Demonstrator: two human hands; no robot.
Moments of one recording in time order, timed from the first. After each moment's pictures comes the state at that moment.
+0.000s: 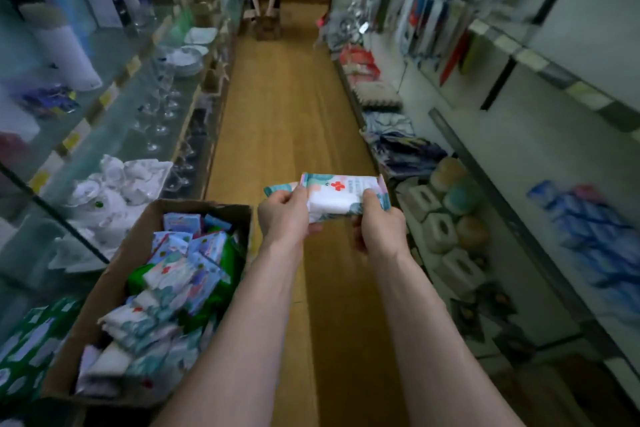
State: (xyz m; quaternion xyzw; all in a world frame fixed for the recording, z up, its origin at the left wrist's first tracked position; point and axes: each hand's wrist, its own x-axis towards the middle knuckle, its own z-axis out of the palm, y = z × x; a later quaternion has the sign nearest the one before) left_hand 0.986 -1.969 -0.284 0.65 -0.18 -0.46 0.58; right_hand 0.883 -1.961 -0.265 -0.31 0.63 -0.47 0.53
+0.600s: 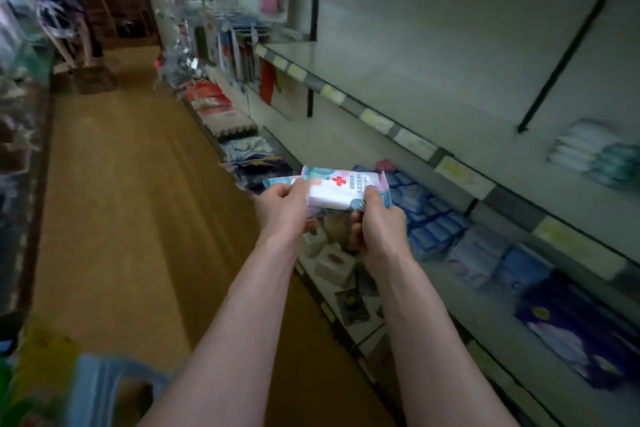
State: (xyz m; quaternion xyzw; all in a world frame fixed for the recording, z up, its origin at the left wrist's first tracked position) left_hand 0.651 -1.982 -0.230 0.56 -0.38 -0.58 0.46; right_hand 0.555 -1.929 -0.225 -0.14 0.65 -0.62 0.42
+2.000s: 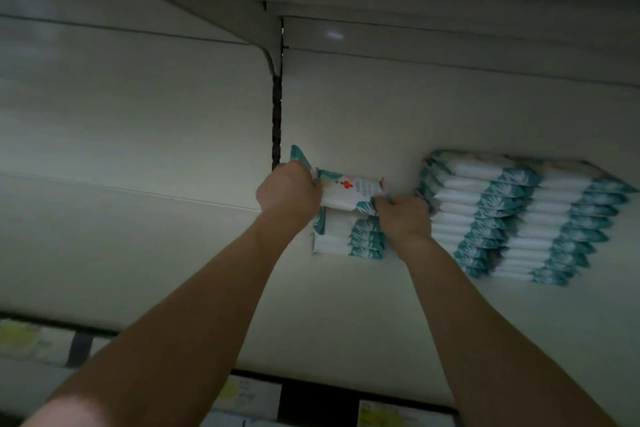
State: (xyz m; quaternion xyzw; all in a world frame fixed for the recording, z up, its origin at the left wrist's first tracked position) left_hand 0.178 -2.067 -0.135 0.25 -0.92 -0.20 0.22; right_hand 0.135 -1.917 -0.158 -0.01 0.87 -0.48 -0.06
